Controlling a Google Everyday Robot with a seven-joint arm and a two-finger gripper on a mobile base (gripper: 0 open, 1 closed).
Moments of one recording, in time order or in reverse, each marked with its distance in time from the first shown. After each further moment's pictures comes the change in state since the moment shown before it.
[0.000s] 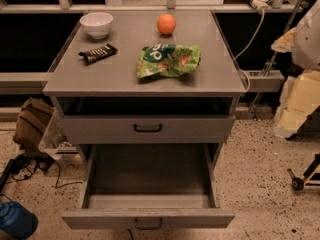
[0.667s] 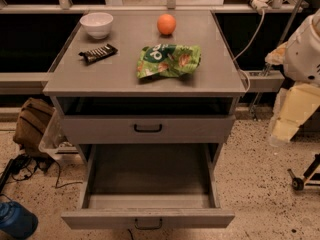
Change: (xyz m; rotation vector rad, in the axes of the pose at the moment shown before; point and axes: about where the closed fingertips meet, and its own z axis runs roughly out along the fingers) arm 0.001 0.008 0.022 -0.039 -0.004 0.002
